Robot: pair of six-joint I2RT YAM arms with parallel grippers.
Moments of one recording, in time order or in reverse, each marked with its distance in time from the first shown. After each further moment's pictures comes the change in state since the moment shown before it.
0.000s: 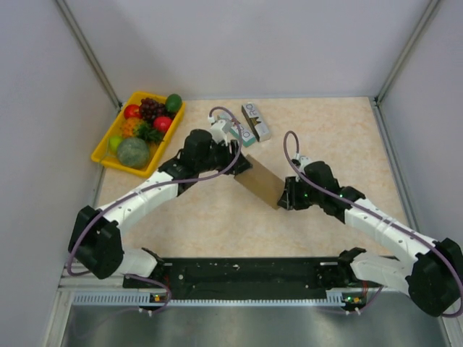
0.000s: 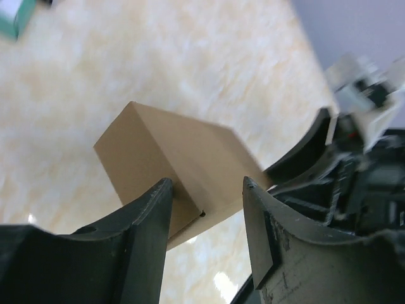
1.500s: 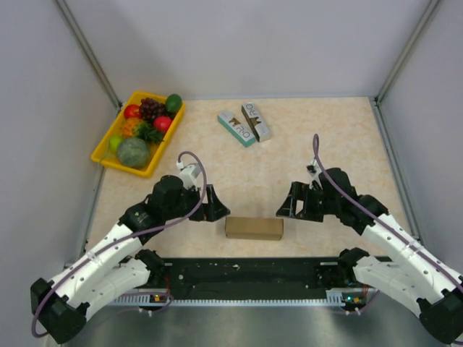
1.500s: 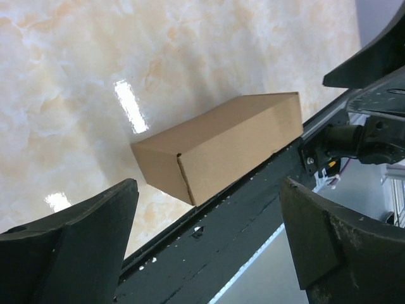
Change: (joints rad) left arm -0.041 -0.606 -0.340 -0.347 -0.069 -0.140; right arm -0.011 -0.227 0.050 -0.297 -0.079 0.221
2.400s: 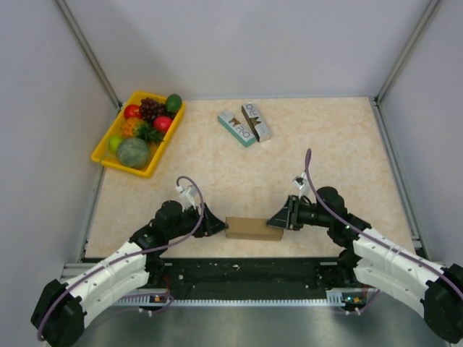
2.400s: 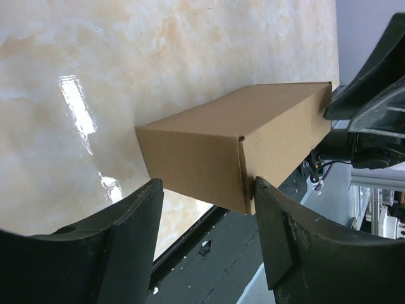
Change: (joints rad) left arm 0.001 -0.074 -0.453 0.458 0.061 -0.203; right arm 0.067 -0.022 -0.458 0.822 -0.252 0.211
